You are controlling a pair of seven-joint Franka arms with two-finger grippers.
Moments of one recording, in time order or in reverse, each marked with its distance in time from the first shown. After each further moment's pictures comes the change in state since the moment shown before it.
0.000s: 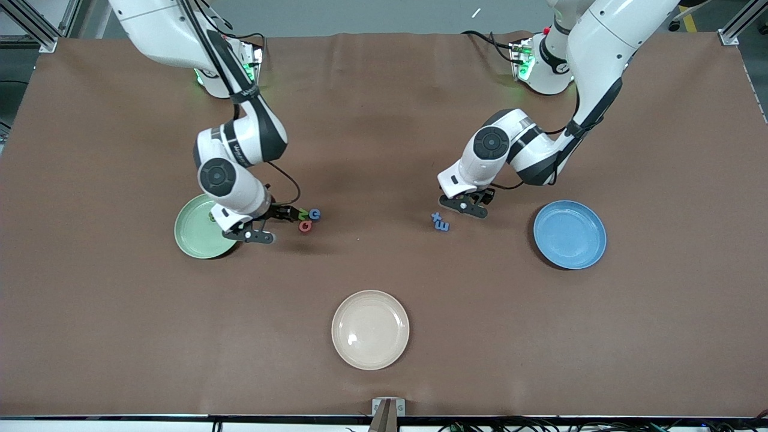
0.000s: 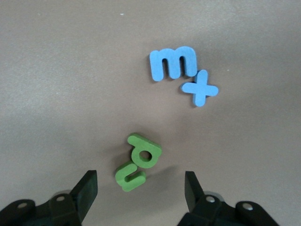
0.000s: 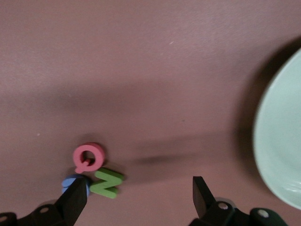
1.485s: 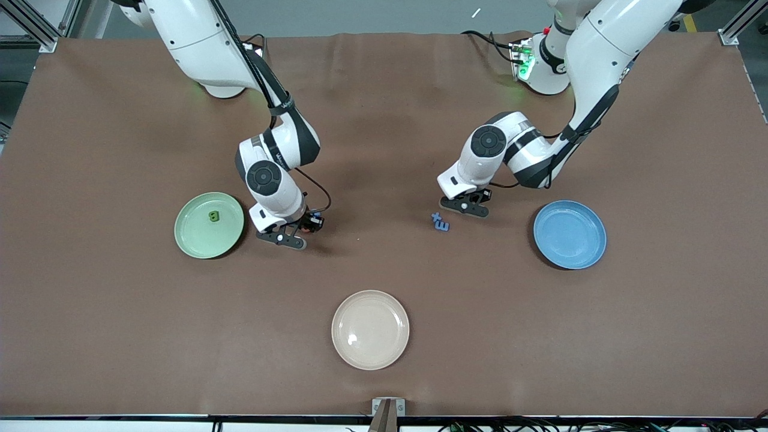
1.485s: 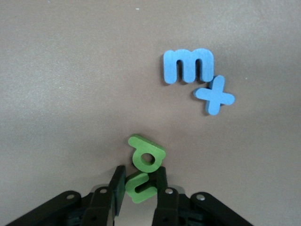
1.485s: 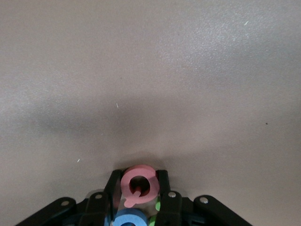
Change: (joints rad) left arm 0.004 0.028 0.005 -0.008 0.092 0.037 -0.170; right arm 0.089 0.134 -0.001 0.058 0.010 0.153 0.174
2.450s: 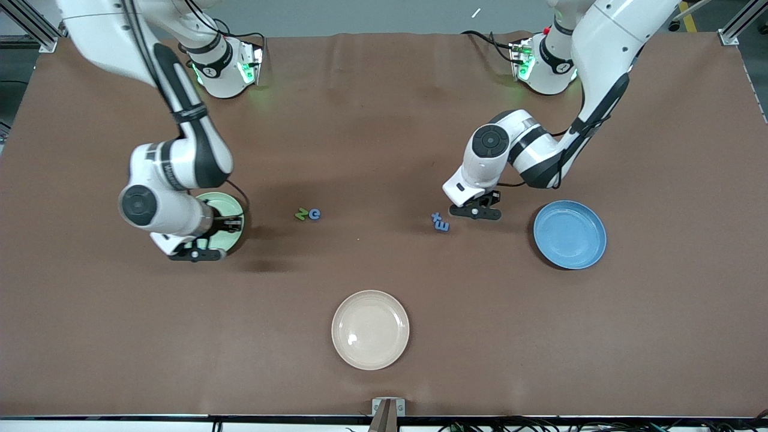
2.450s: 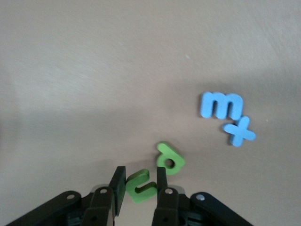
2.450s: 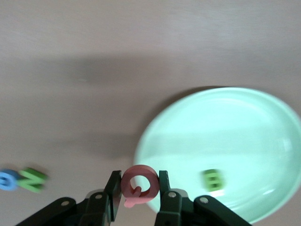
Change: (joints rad) left arm 0.025 -0.070 -0.013 0.053 0.002 -0.121 -0.087; right arm -0.357 -0.161 -0.028 0.011 0.000 -0.360 -0.647
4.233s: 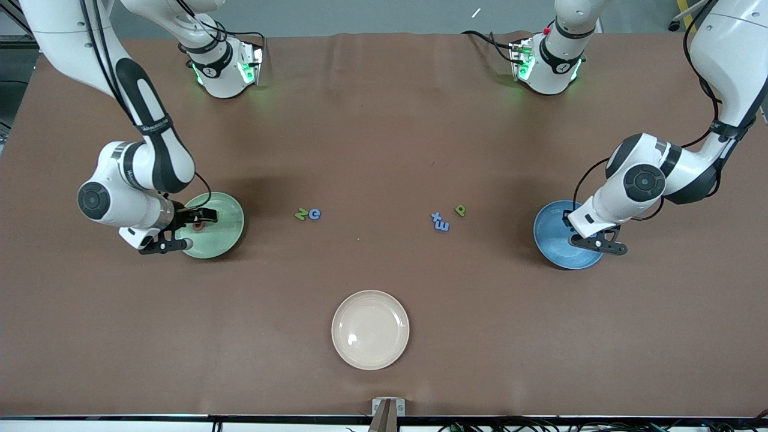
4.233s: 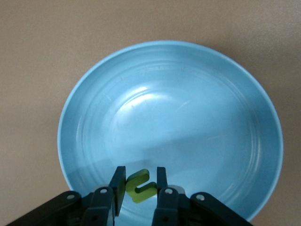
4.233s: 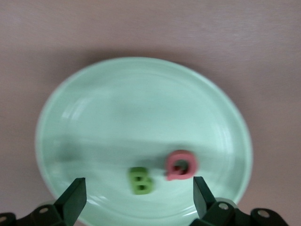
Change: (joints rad) left arm 0.706 0.086 -0.191 0.006 0.214 -0.100 0.519; right arm -0.126 -0.018 0.029 -0.140 0.016 0.119 -0.168
